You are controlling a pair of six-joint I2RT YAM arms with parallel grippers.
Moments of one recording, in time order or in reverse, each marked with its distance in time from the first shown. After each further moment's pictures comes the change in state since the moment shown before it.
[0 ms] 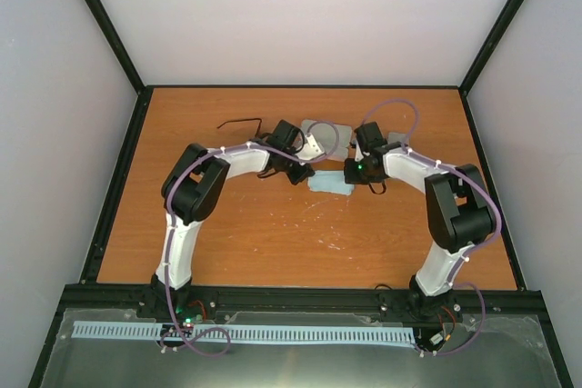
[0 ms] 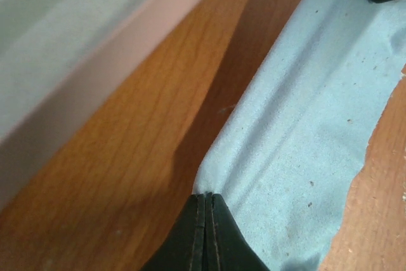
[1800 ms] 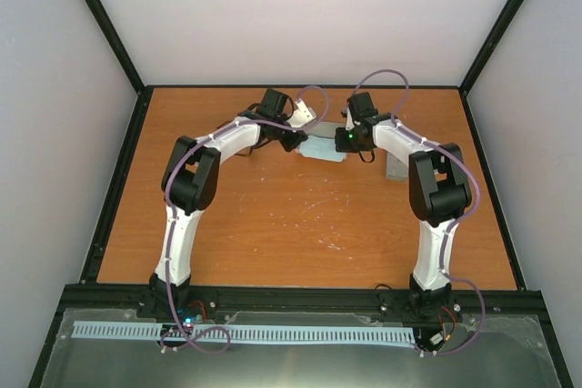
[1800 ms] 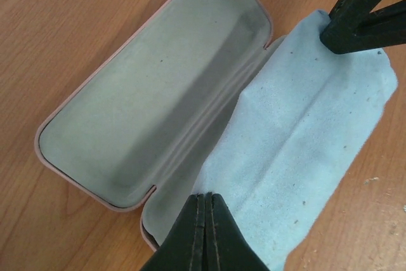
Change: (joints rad) left arm 0.122 0.075 0.312 -0.119 -0.008 0.071; right arm -0.019 0.252 0.408 -0.046 -0.023 -0.044
